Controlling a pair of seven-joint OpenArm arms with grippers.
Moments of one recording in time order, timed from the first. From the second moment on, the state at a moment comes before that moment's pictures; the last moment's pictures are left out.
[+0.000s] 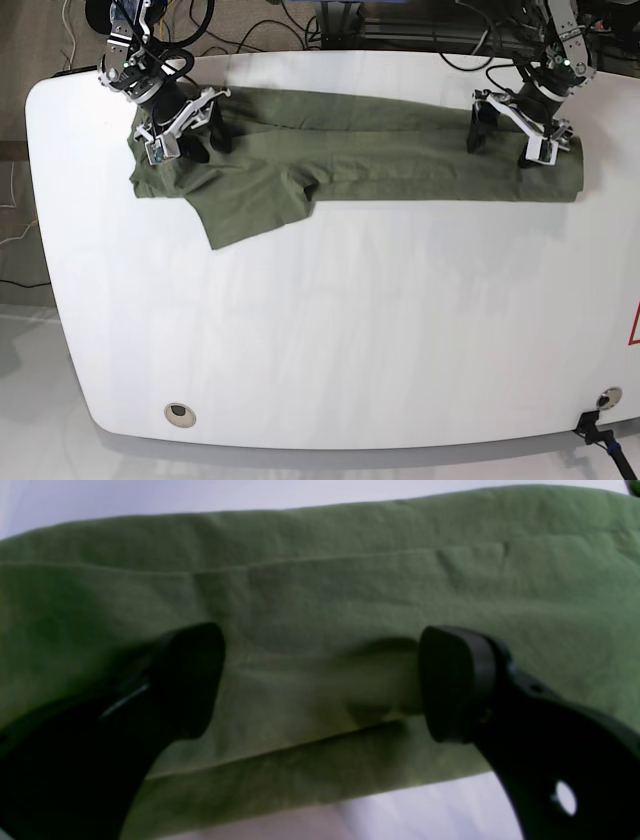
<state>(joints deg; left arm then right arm) 21.0 -7.6 -28.1 88.8 -10.0 -42.0 19.8 -21.4 9.0 19.4 86.2 16.3 41.7 -20.7</state>
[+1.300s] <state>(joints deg) 21.0 -7.3 -28.3 103.9 -7.3 -41.8 25.4 -20.6 9.9 19.4 108.6 12.7 36.7 -34.4</state>
